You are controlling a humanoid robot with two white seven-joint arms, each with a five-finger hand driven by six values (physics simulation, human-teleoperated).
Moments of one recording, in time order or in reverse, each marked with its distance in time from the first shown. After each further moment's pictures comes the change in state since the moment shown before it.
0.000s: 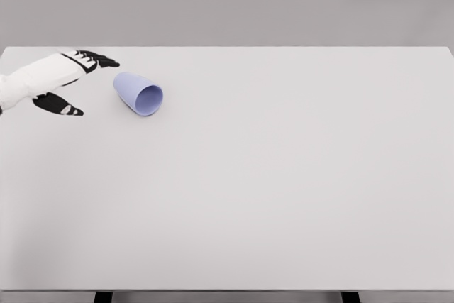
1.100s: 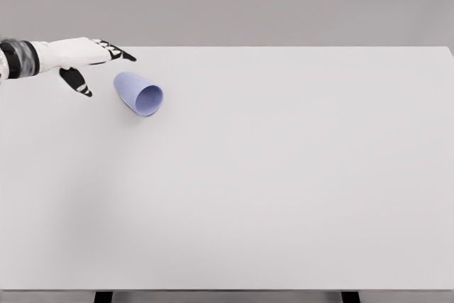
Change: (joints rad) left arm -0.531 -0.110 -0.641 0.473 -0.015 0.000 0.049; right arm 0.000 0.000 0.000 0.002 0.000 0.000 0.000
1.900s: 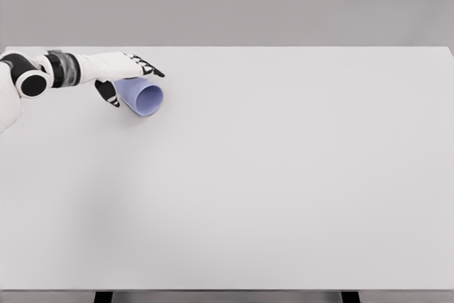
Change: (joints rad) left arm 0.012 -0.140 -0.010 0.073 -0.126 0.000 0.021; right arm 0.000 0.000 0.000 0.000 0.000 0.000 0.000
